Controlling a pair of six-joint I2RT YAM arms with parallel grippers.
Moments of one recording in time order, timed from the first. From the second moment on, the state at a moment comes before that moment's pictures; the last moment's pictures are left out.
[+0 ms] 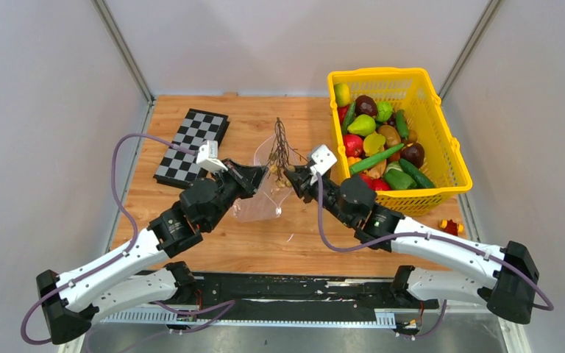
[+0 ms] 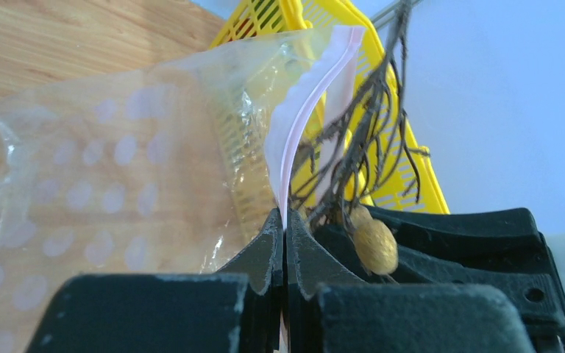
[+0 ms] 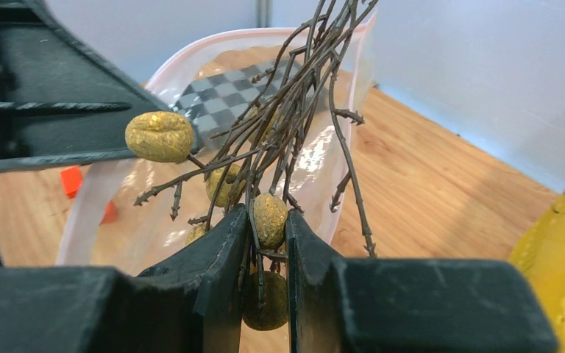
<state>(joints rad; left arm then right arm) -0.94 0.81 0.74 -0.01 -0.45 -0.87 1.04 1.06 0.75 0.34 0.24 -0.04</state>
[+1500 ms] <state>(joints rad) -0.91 0.80 0.83 -0.22 -0.55 -0.85 1.02 1.25 1.26 -0.31 0.02 -0.05</state>
